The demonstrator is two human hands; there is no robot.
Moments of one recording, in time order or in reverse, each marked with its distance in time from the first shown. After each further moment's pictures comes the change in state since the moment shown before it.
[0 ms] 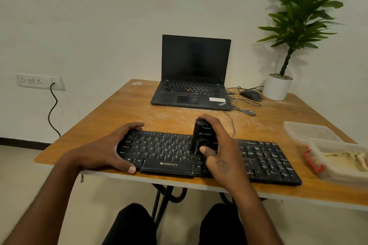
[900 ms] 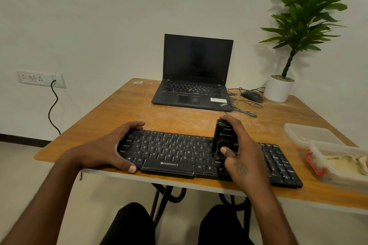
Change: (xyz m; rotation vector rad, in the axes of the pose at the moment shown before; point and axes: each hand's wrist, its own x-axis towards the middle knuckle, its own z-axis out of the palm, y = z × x) left_hand 0.000 0.000 0.000 -0.004 -0.005 0.003; right_hand -0.006 0.009 -0.028 -0.273 0.127 0.082
